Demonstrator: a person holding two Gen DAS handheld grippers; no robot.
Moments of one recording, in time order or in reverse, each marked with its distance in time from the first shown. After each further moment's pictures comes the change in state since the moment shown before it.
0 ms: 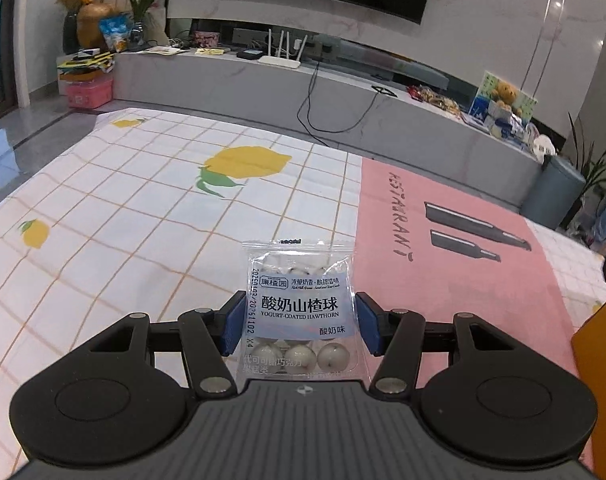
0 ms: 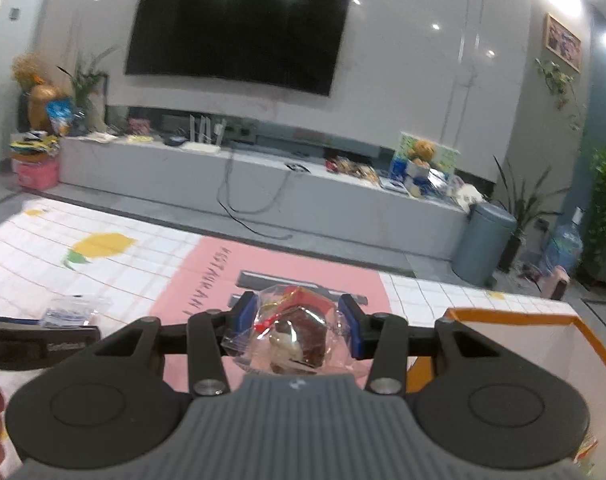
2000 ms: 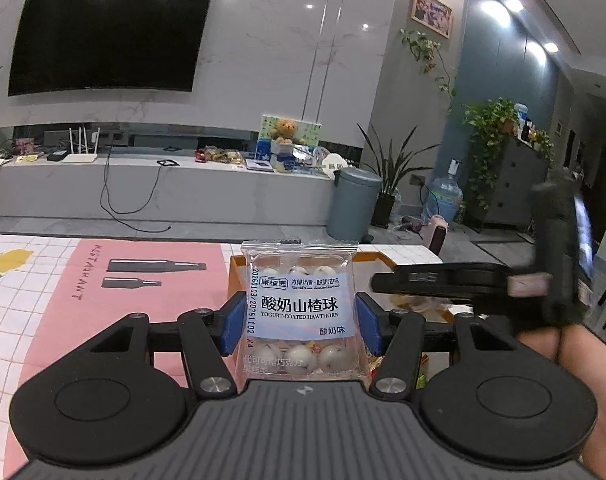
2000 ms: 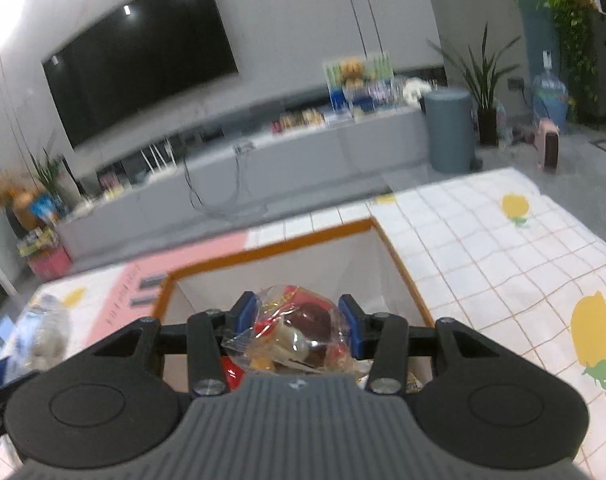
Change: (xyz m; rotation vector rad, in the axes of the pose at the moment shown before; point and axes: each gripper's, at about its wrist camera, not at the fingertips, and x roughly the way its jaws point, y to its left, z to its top) left arm -0.138 -0.232 -0.070 0.306 -0.193 -0.450; right arm -0.024 -0.297 -0.053 0.453 0.212 0.076
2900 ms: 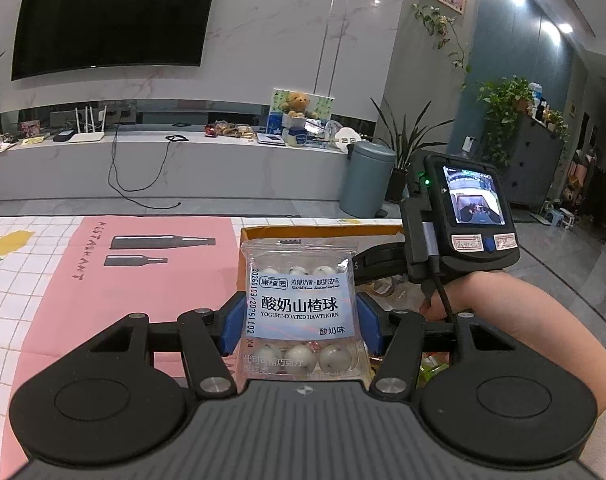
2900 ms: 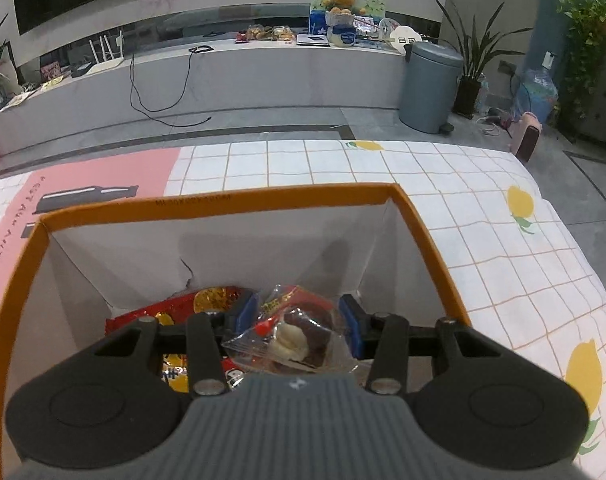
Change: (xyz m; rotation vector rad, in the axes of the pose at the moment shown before) left arm 0.017 0.001 -0.006 0.001 0.076 0.043; right arm 0.109 0.015 0.014 -0.183 0.206 -0.216
